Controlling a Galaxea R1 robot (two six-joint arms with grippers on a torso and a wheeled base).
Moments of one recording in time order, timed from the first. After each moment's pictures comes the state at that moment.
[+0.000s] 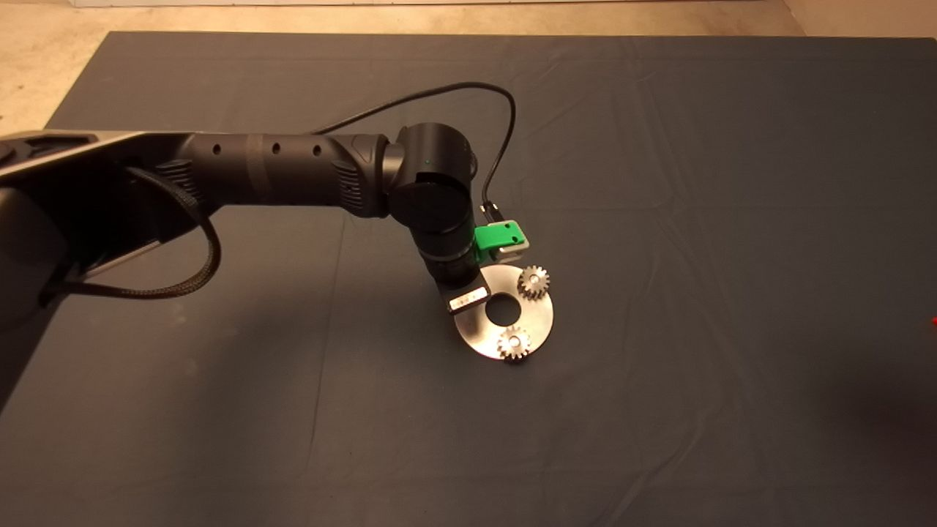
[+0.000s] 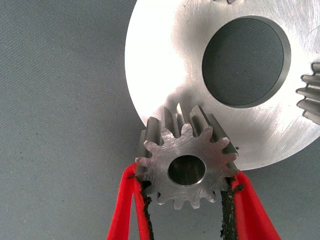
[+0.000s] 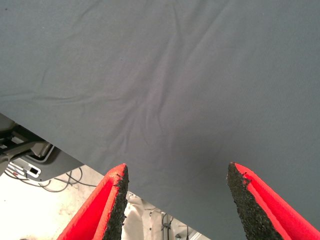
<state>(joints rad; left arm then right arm) -0.35 2.81 -1.18 0.42 1.46 -0.46 0.91 1.72 -0.54 0.14 -1.52 0.60</state>
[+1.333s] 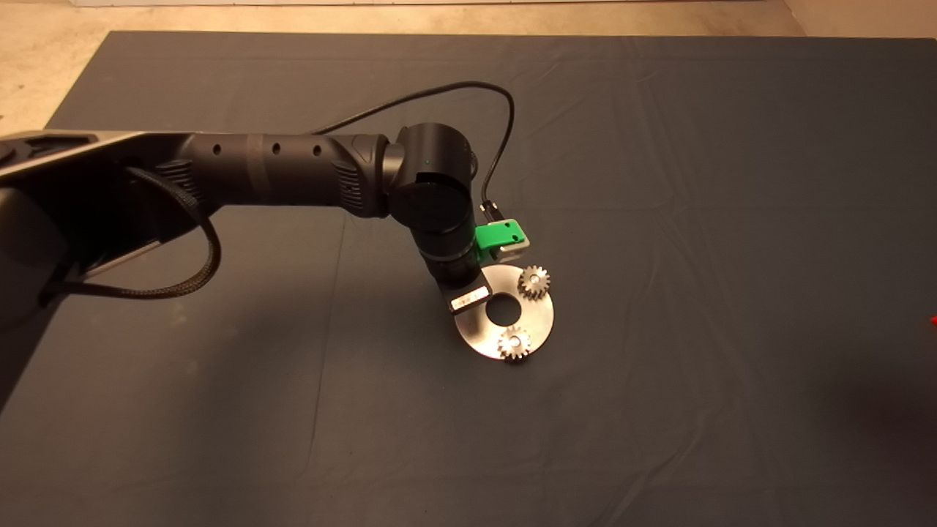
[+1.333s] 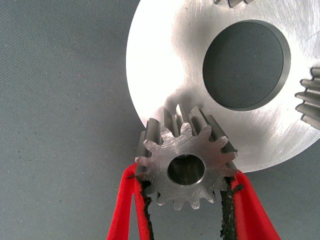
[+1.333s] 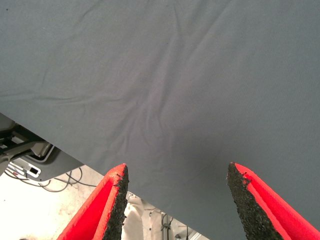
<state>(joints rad) -0.35 2.81 -1.18 0.42 1.45 -0.48 0.91 1.72 -0.54 0.14 -1.52 0.60</state>
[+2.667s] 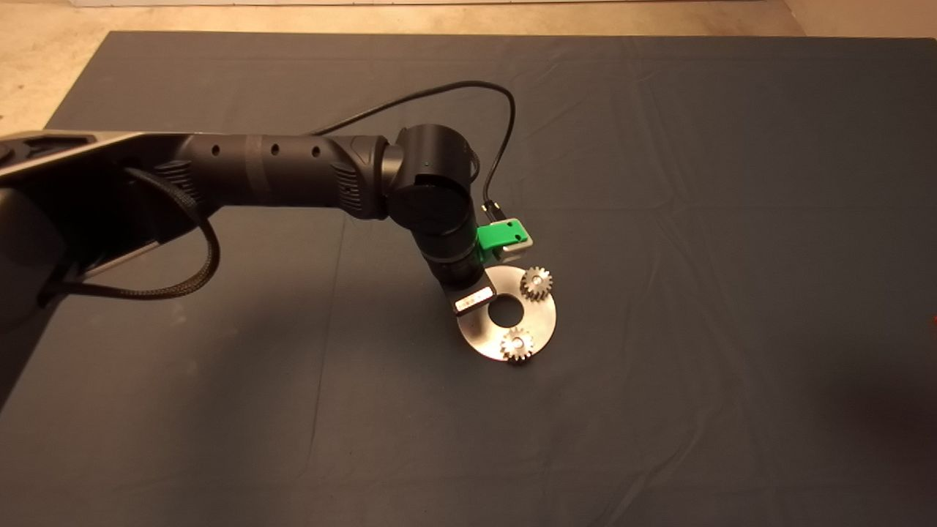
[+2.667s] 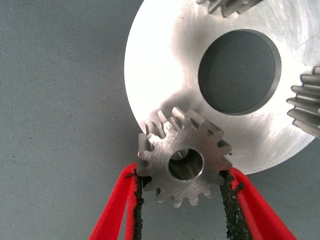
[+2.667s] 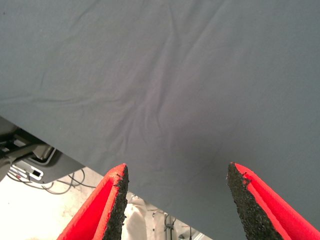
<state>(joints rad) -0.35 2.80 -1.16 0.42 1.43 -0.50 0.91 1.70 -0.56 0.14 -1.52 0.60</state>
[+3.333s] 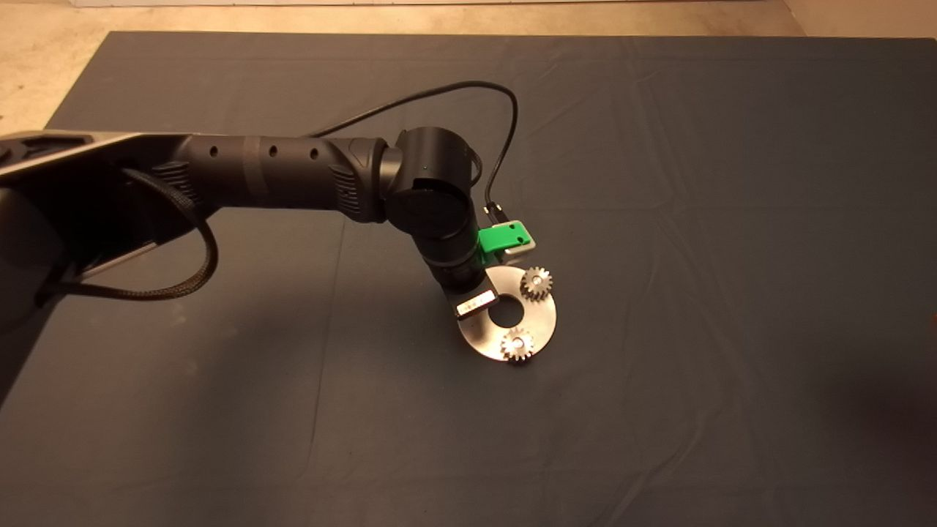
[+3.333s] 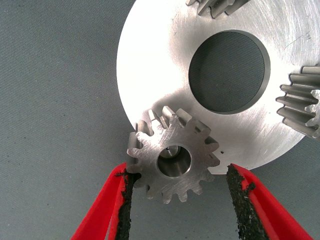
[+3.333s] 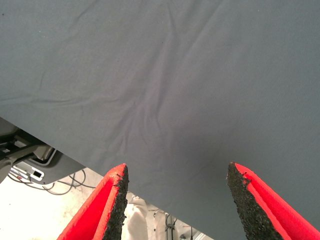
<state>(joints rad) -0.35 2.80 -1.14 0.43 1.43 -0.52 0.91 1.70 -0.56 0.14 -1.52 0.60</state>
